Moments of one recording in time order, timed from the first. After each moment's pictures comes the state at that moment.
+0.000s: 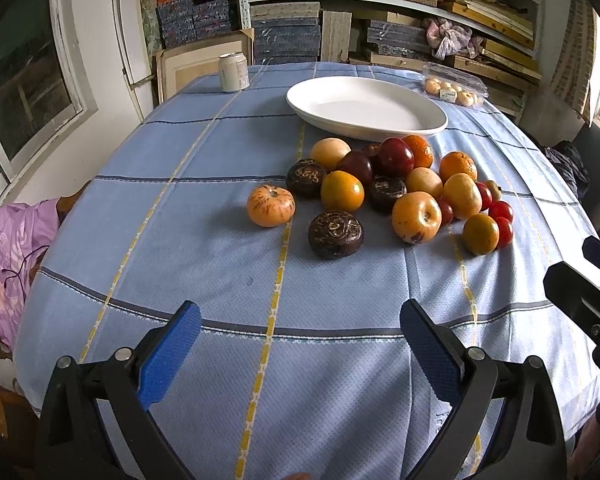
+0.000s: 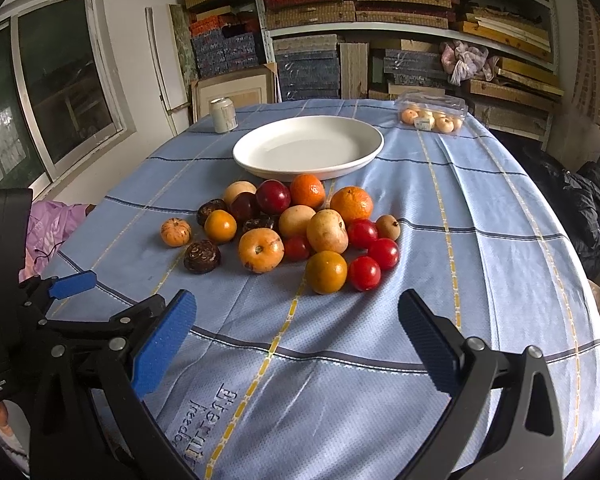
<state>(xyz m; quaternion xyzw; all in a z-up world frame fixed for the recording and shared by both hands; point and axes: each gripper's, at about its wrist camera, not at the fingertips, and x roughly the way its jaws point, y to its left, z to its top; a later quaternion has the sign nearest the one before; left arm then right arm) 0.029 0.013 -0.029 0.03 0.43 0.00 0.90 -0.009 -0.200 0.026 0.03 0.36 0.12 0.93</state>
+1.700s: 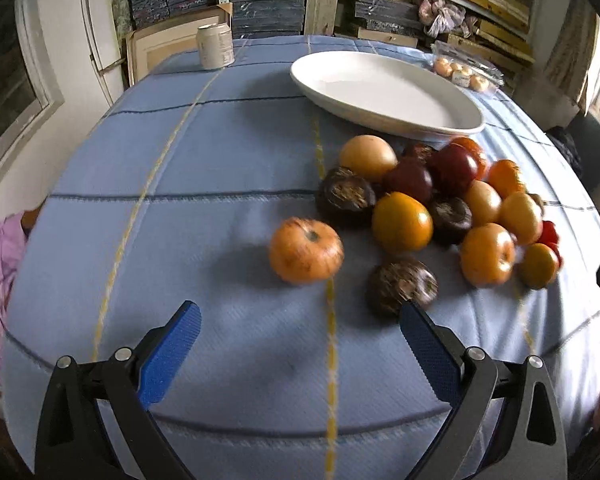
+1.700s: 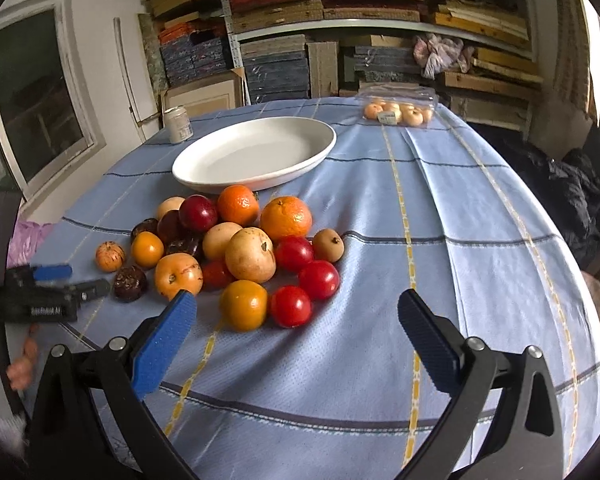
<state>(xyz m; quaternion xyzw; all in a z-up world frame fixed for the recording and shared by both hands) 0.122 0.057 -0.053 0.03 0.47 -0.04 0.88 0.042 -0.246 0.000 0.04 0.35 0.08 0.93</state>
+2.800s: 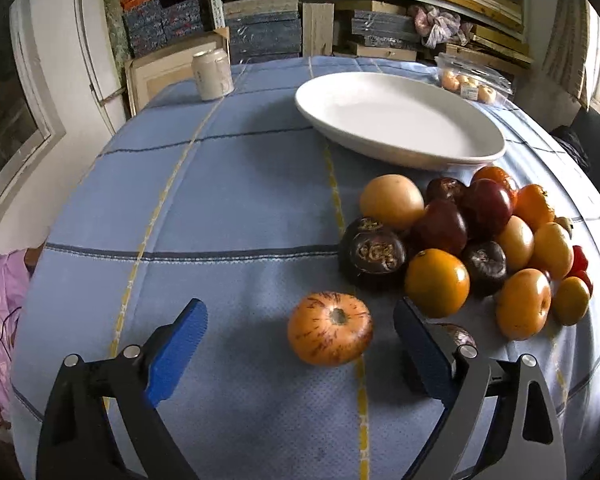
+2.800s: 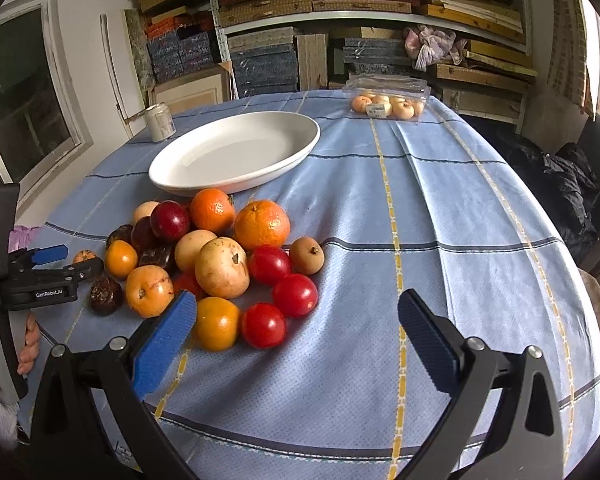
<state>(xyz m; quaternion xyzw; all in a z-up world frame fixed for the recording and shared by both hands) 0.150 0.051 -0.056 0.06 0.43 -0.04 0.90 0.068 -0.256 -0.008 0.05 0.36 0.06 0.93</state>
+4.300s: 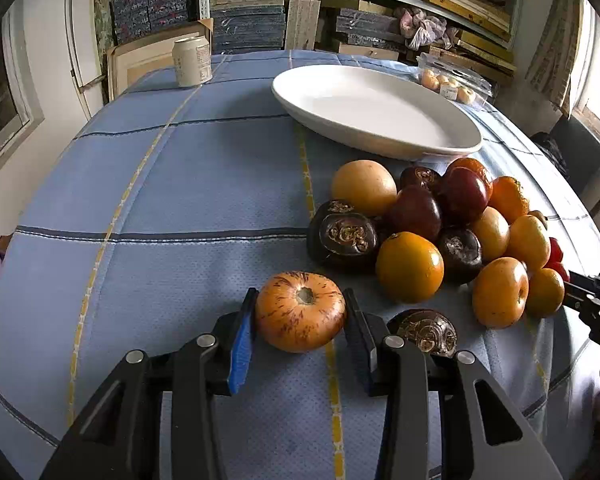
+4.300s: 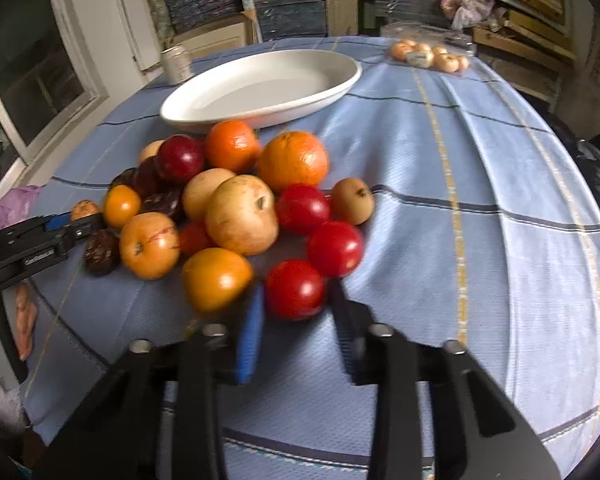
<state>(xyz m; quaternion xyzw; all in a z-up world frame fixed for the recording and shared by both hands) 0.145 0.055 -0.065 0.02 0.44 -0.09 0.89 0.094 -0.234 -0.044 0.03 0.44 0.11 0.89</state>
